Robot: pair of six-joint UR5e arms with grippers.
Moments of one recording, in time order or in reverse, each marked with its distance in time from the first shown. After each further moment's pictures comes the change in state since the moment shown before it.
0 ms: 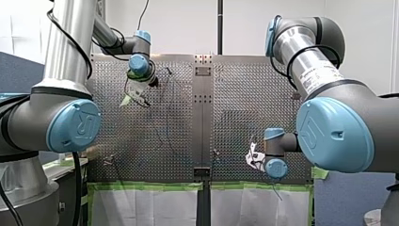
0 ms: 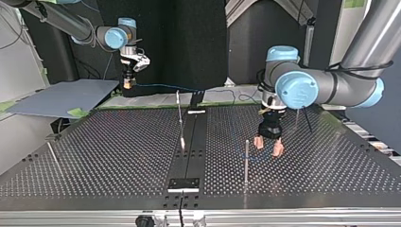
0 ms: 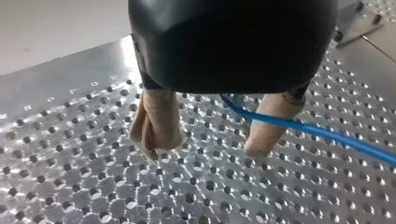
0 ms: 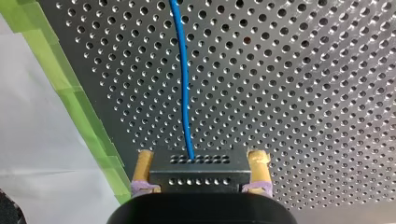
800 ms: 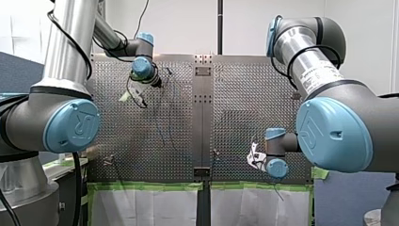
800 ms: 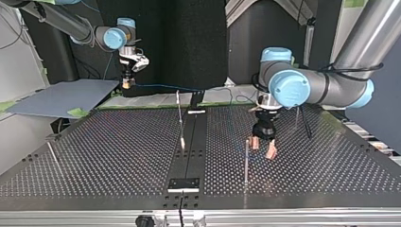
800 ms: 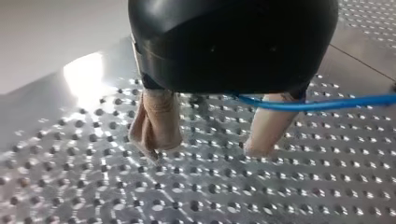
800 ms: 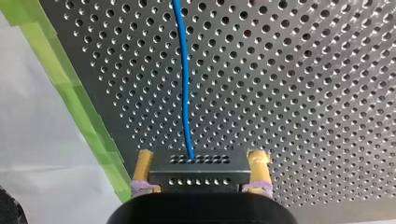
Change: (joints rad) left arm -0.026 -0.018 0.000 0.055 -0.004 0.237; right arm -0.007 0.000 0.000 0.003 -0.002 0.002
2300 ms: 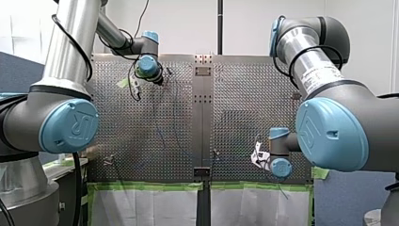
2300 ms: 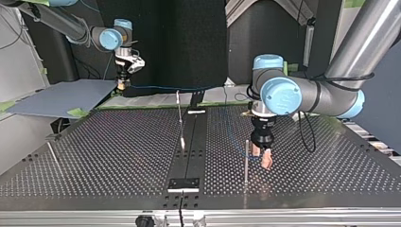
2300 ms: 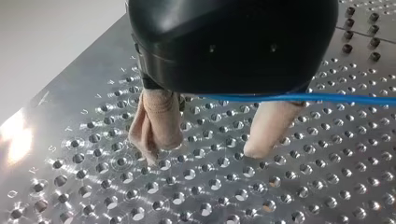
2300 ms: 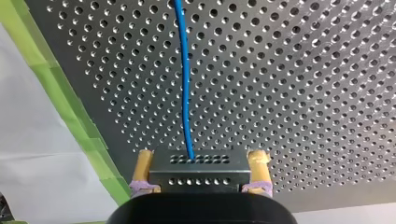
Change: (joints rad) left arm -0.040 -0.046 0.086 -0.010 -0.091 0.399; right arm -0.034 -0.002 0.000 -0.014 0.000 -0.009
